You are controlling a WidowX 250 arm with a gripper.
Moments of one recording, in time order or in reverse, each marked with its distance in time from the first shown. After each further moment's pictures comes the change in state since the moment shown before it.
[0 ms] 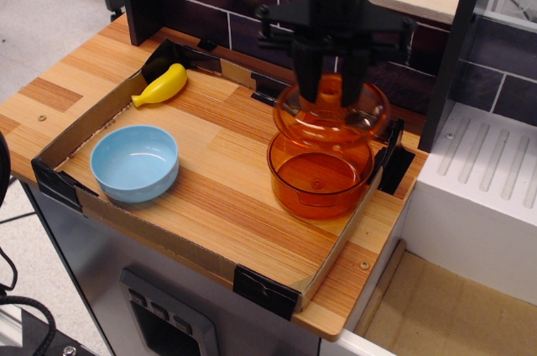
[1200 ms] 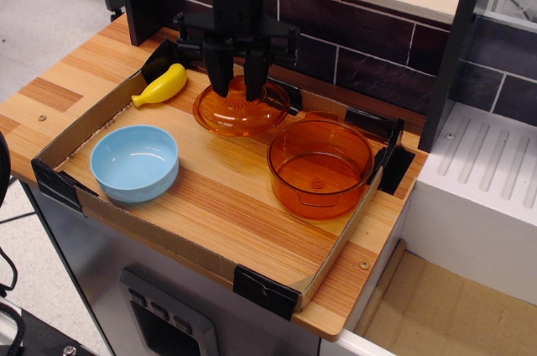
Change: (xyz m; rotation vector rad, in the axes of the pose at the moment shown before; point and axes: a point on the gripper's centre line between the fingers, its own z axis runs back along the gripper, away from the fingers) arm 0.044 0.082 -0.055 0.057 0.063 0.004
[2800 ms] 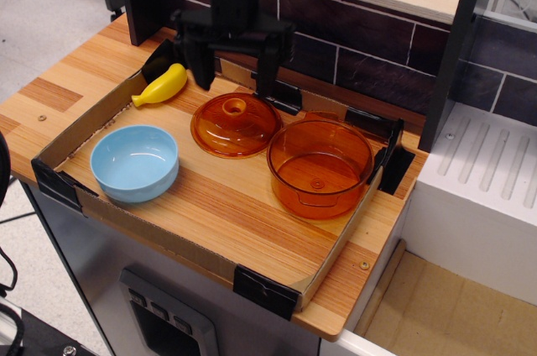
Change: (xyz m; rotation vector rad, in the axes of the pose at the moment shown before) arm 0.002 -0.002 0.014 -0.009 0.014 0.014
